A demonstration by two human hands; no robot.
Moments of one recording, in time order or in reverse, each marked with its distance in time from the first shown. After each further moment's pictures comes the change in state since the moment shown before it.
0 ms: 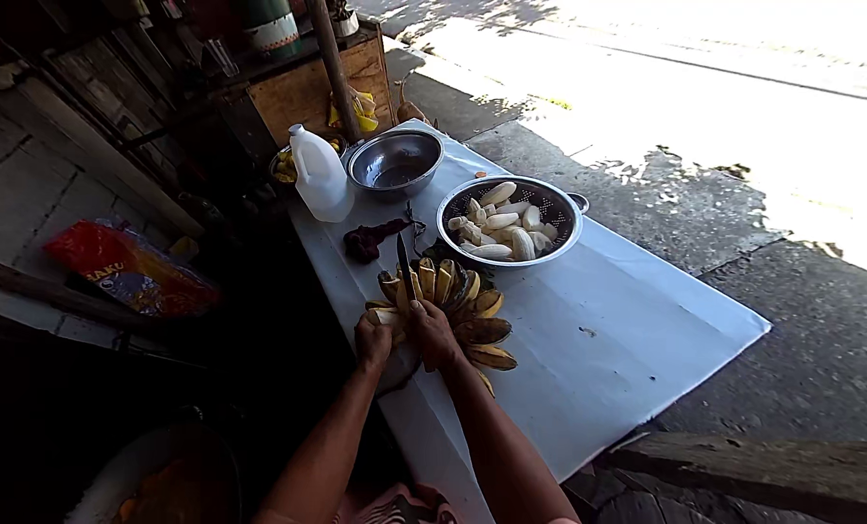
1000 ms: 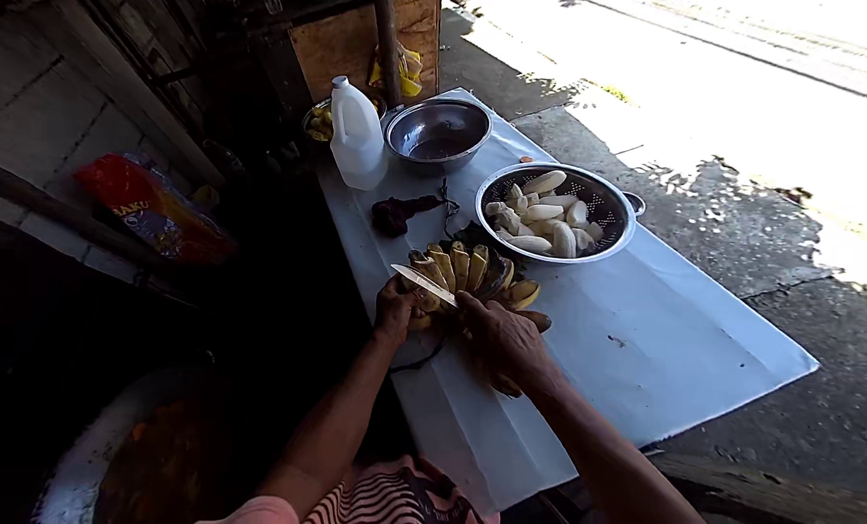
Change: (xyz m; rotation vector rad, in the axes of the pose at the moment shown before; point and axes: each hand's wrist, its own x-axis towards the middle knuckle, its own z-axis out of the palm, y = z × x) left_hand -0.004 0.021 -0.009 -0.451 -0.160 -0.009; right_hand -0.060 -0.056 -0.045 -1.534 -0.135 -0.240
